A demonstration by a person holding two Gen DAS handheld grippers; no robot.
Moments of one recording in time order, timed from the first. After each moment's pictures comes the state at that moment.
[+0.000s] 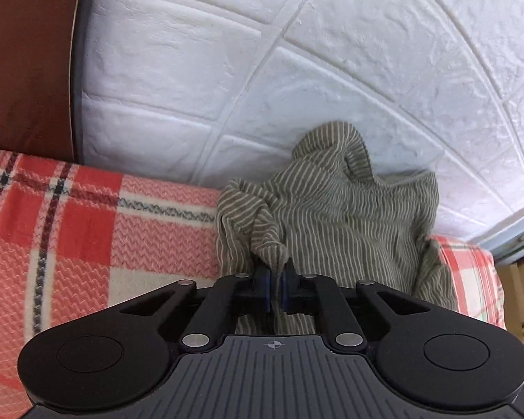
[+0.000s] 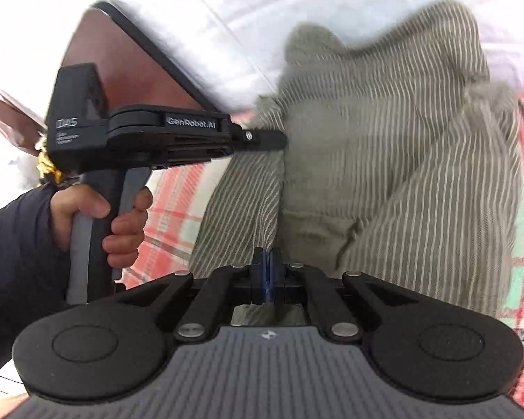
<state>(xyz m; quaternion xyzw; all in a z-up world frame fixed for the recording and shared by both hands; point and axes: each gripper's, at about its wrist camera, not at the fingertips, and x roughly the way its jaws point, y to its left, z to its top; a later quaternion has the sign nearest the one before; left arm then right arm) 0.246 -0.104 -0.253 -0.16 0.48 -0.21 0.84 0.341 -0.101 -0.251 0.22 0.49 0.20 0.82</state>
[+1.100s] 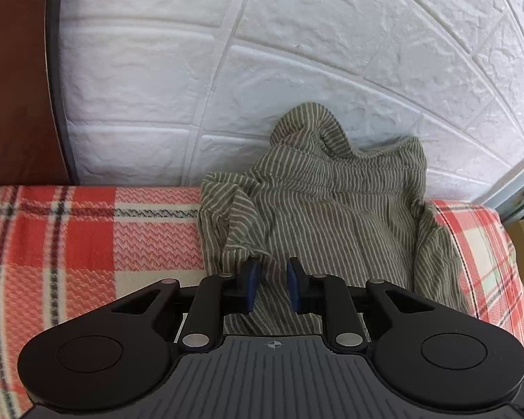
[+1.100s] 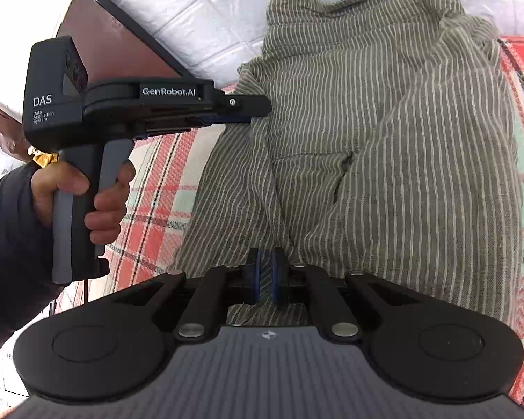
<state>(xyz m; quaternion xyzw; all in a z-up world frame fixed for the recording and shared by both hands) 0.241 -0.114 -0.225 -0.07 0.48 -0.24 0.84 0.297 -0.108 -0.236 0.25 0.49 0.17 0.82</state>
